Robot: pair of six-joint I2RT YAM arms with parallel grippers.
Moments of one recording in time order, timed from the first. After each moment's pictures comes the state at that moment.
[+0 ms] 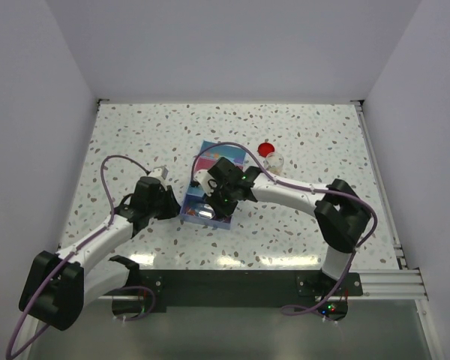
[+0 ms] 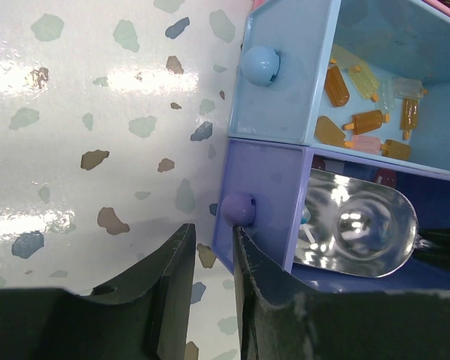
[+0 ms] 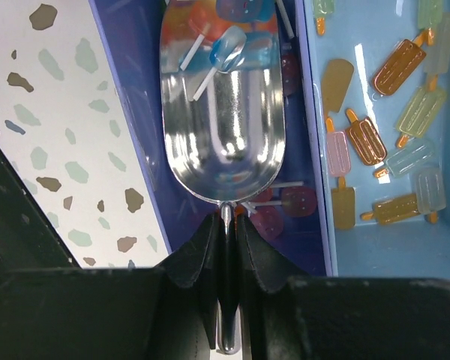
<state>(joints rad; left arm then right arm) -0.37 1.06 0.44 -0.18 0.10 -0.53 0.92 1.80 1.28 -0.55 -0.22 -0.11</state>
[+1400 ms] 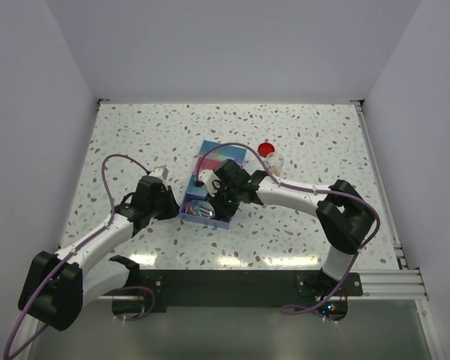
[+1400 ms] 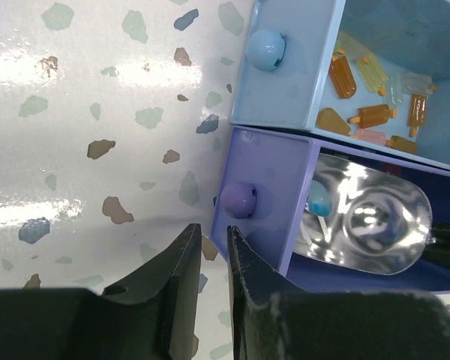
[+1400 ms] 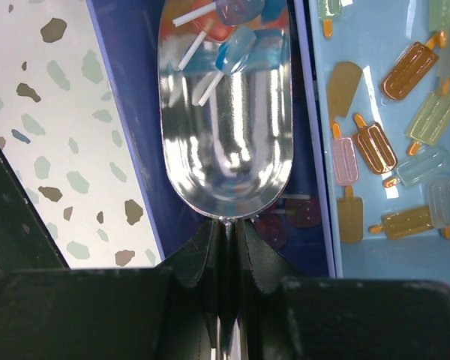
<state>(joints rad) -0.39 1.06 0.46 -0.23 0.06 -0.54 0.89 1.76 1.18 -0.42 -0.29 -0.11</state>
